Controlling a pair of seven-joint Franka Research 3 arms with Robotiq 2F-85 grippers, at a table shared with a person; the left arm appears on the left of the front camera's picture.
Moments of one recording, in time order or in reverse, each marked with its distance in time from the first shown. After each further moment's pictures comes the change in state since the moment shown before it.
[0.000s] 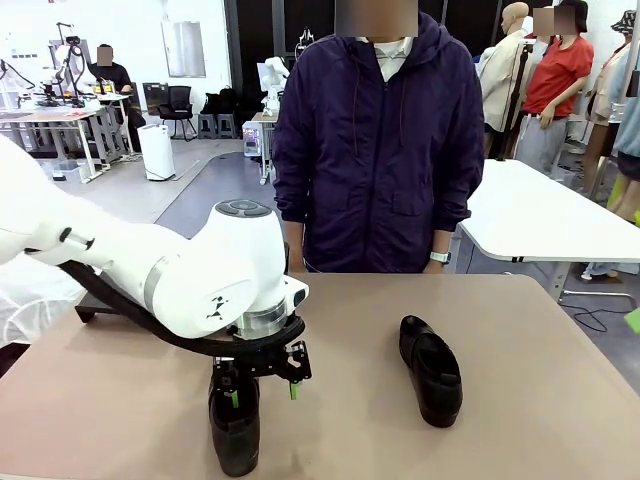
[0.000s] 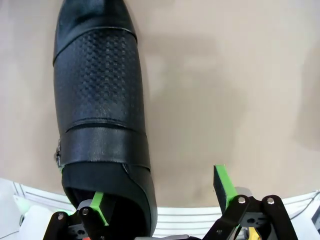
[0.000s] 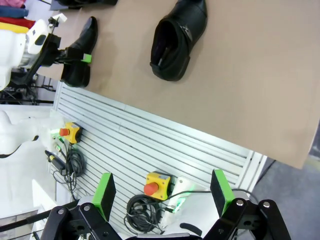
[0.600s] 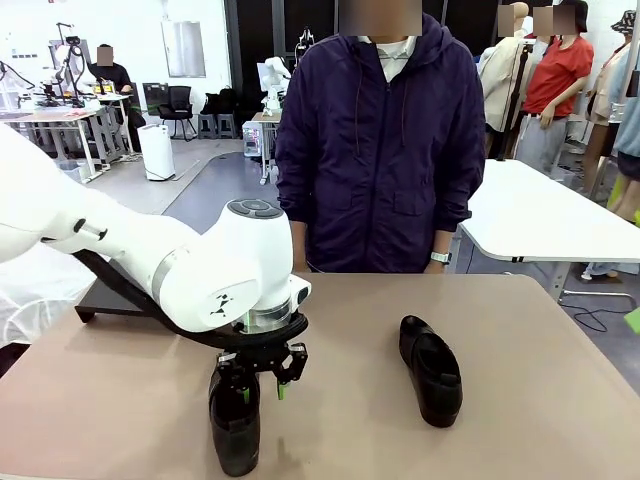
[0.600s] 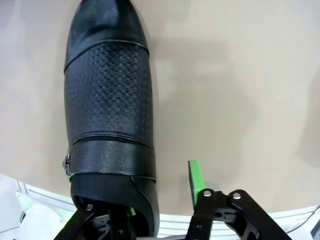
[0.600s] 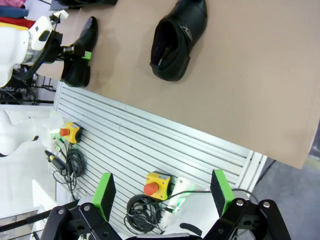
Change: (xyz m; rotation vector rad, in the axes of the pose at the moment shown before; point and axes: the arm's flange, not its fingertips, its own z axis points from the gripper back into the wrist) left arm 0.008 -0.005 -0.002 0.050 -0.023 0.035; right arm 0.000 0.000 0.000 0.000 0.000 0.000
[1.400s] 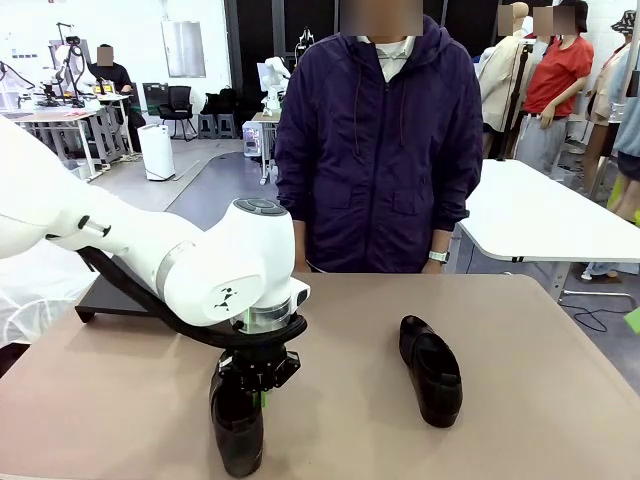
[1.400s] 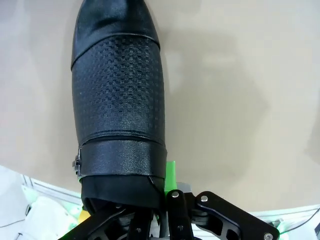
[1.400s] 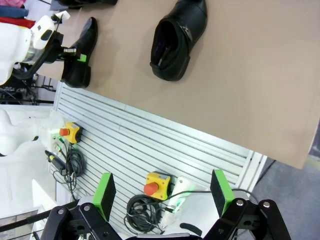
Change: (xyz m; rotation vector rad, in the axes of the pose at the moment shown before) left arm 0.001 0.001 -0.001 0.036 0.039 -0.010; right arm 0.000 0.000 0.000 0.000 0.000 0.000
